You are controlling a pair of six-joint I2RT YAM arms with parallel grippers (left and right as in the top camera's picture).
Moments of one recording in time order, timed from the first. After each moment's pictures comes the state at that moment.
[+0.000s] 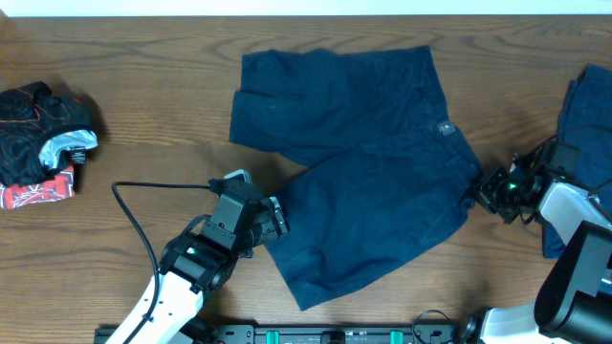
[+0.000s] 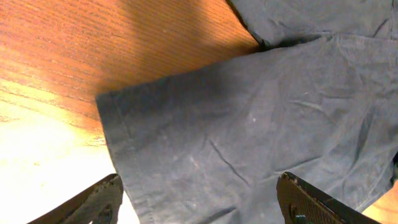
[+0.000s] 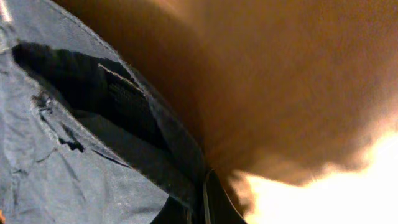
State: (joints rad) left arm -0.51 0.98 0.57 -0.55 0.02 -0.85; right arm -0.40 1.65 0.78 -0.45 -0.45 0.44
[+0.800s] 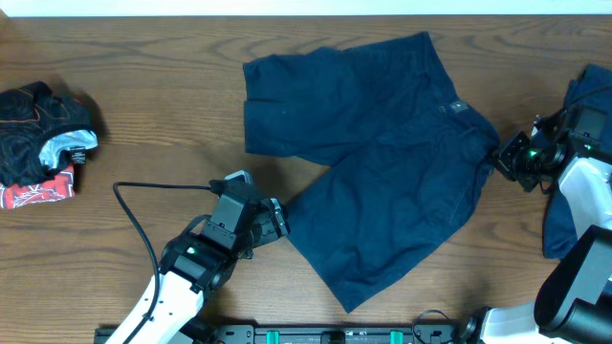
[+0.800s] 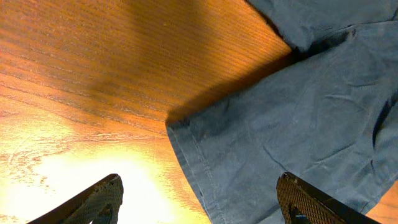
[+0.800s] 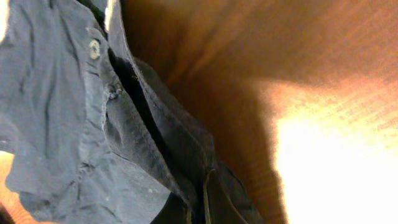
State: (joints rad) left arm -0.51 0.99 0.57 -0.56 0.03 -0.84; right arm -0.39 1.65 1.03 -0.60 -0.44 0.43
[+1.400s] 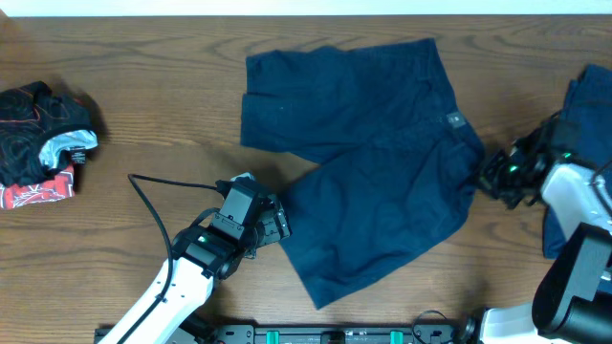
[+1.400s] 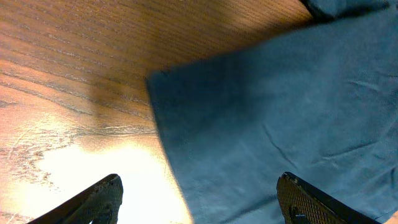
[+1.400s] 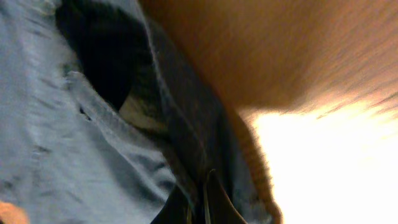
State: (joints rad) left arm -0.51 1.08 0.57 -0.56 0.04 -0.83; right arm -0.32 1.65 0.88 -0.59 -0.41 0.49
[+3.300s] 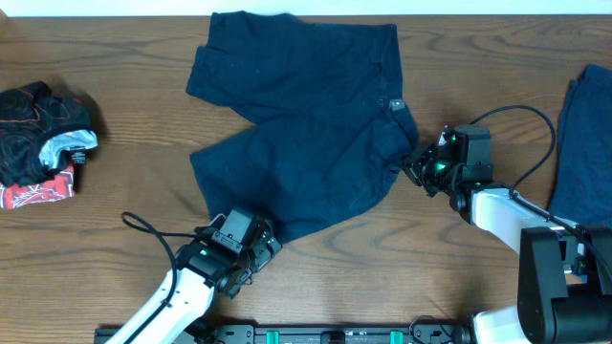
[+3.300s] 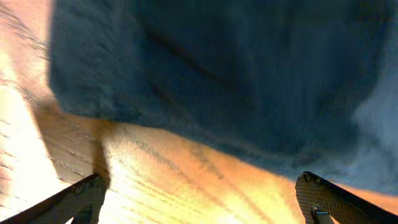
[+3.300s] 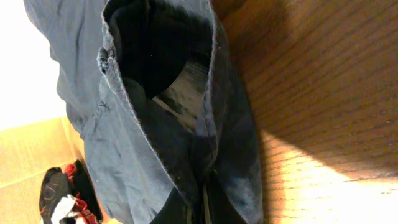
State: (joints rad) left arm -0.51 1.07 0.41 -0.63 0.05 -1.29; right arm 0.07 1.65 0.64 0.16 -0.50 1.01
